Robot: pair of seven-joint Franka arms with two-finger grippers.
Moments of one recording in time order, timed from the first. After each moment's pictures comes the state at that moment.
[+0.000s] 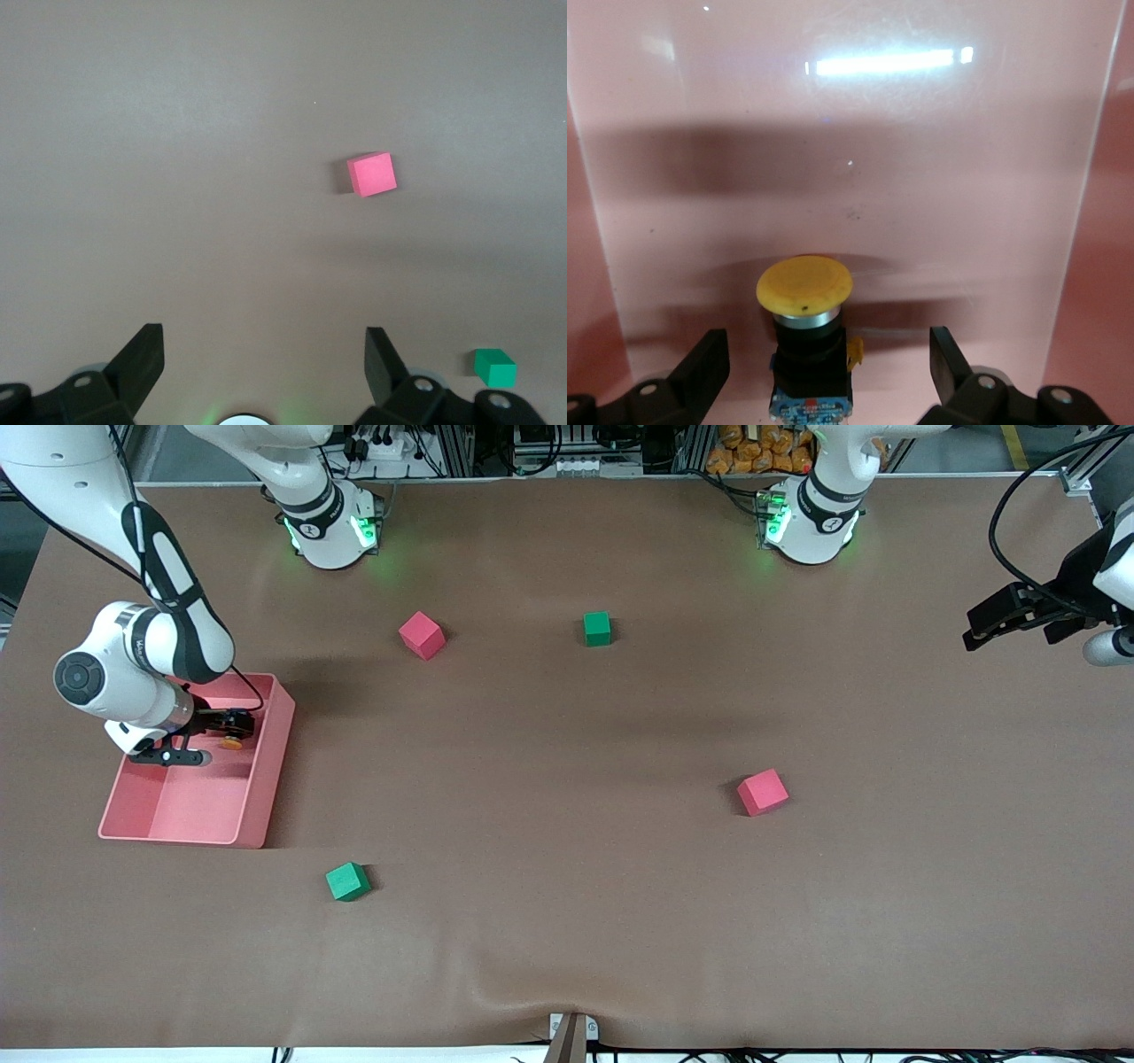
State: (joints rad) left arm -0.03 0.00 -0.04 -1.49 -0.01 1.46 -0.16; right arm -0.09 0.33 -0.18 -2.33 -0.05 2.50 -0.19
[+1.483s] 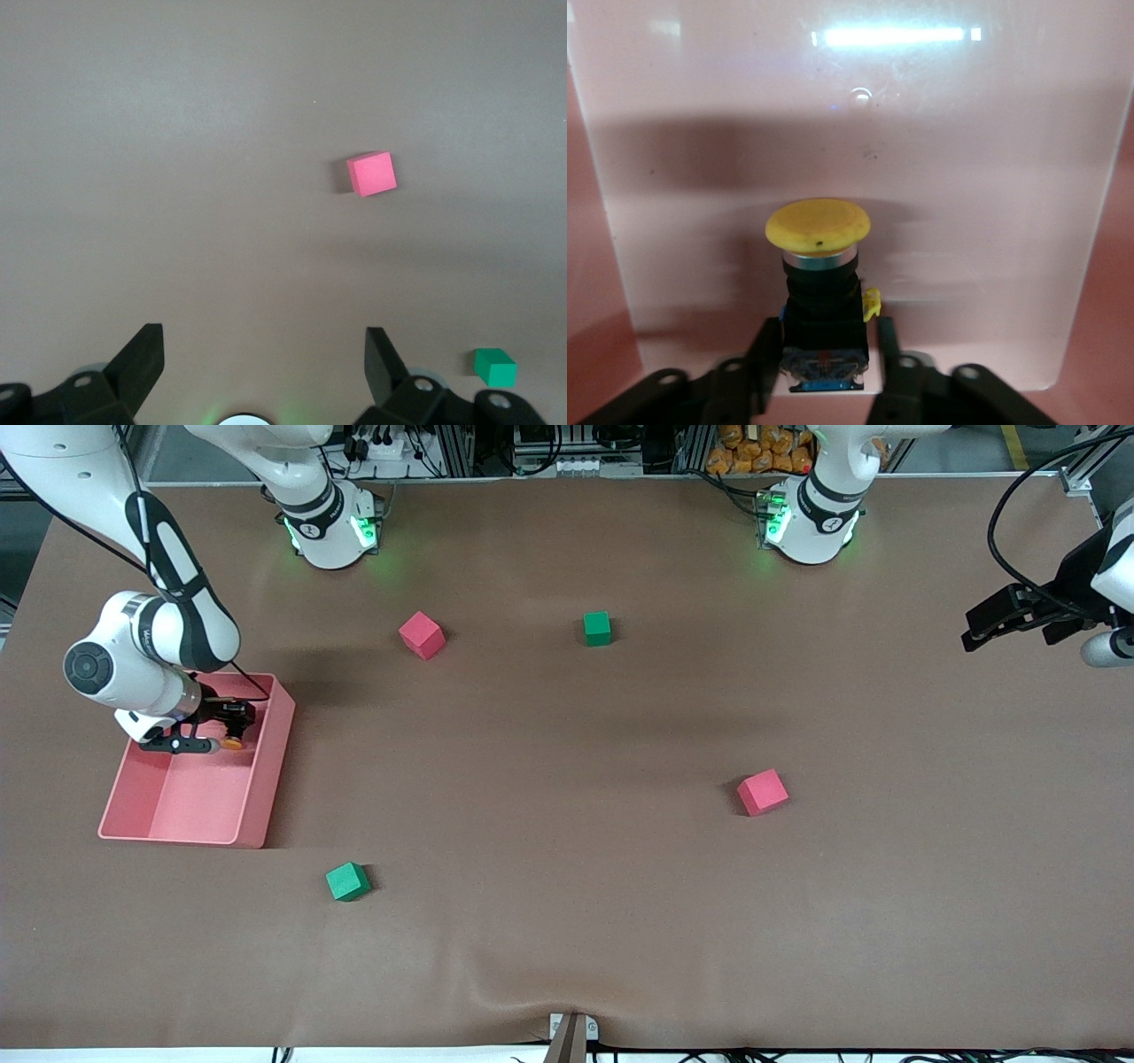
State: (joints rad) left arm -0.03 0.00 -0.04 -1.49 -0.01 1.46 -0.16; right arm -0.09 0.29 -0.18 -2.39 -0.05 2.50 -0.19
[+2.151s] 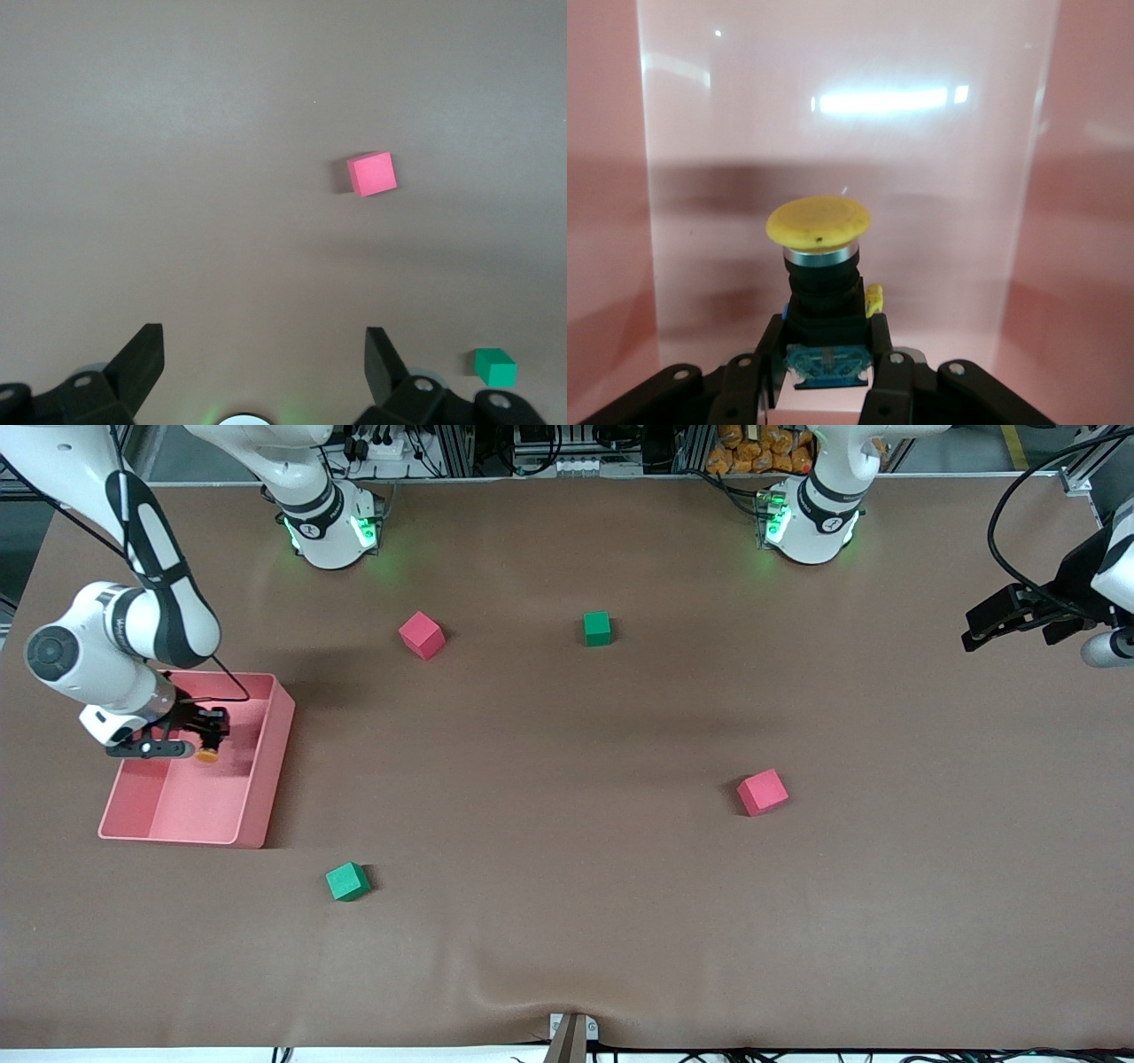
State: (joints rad) left arm -0.03 0.00 -0.04 -1.49 -0.01 1.46 -0.16; right arm -0.09 0.22 -0.19 -2.34 -0.05 2.51 -0.28
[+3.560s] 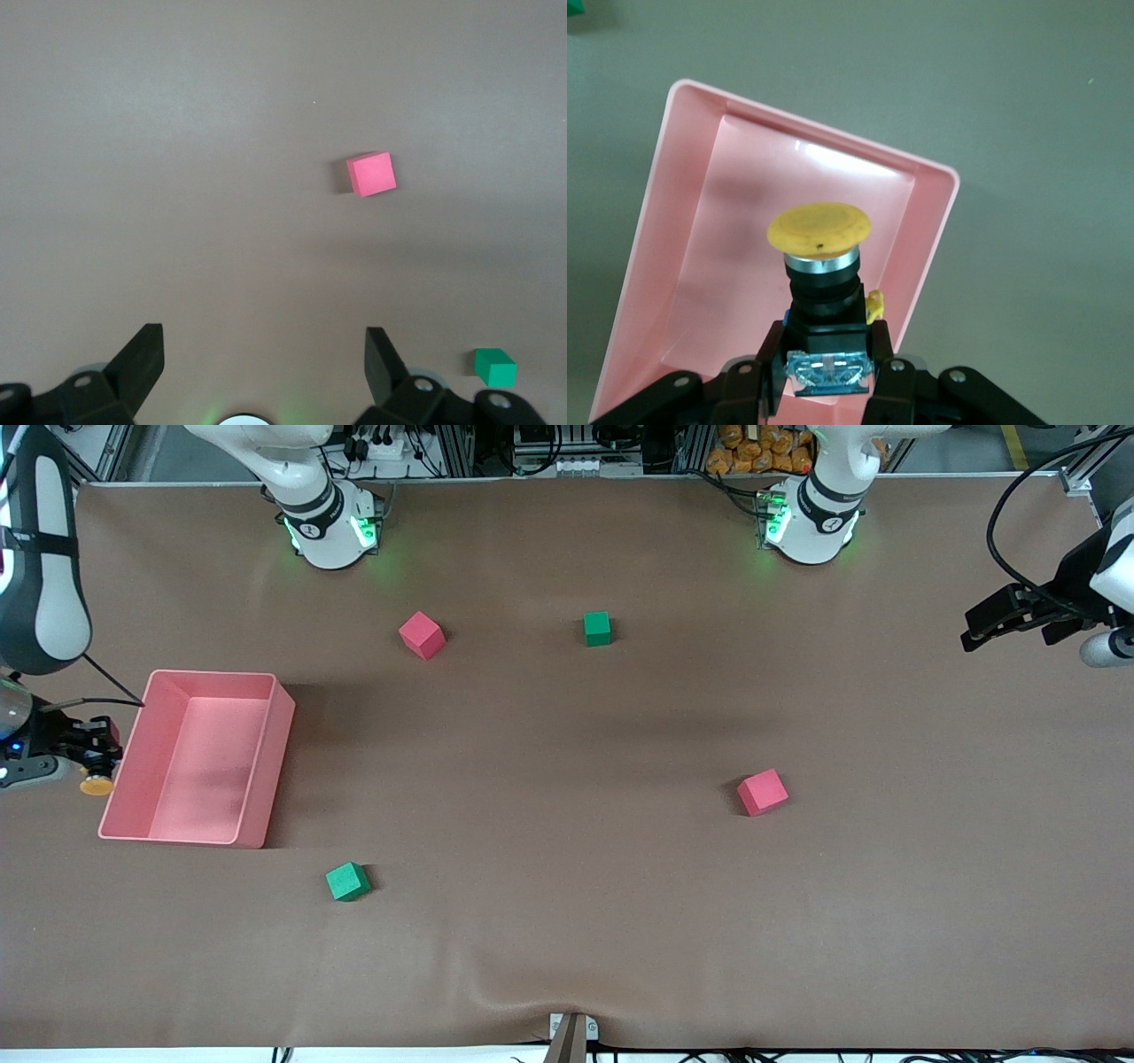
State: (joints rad) left arm -0.03 0.00 -0.04 -1.49 -0.01 1.46 -0.16; right arm -0.10 0.20 -0.20 -1.85 -0.05 2.08 -0.55
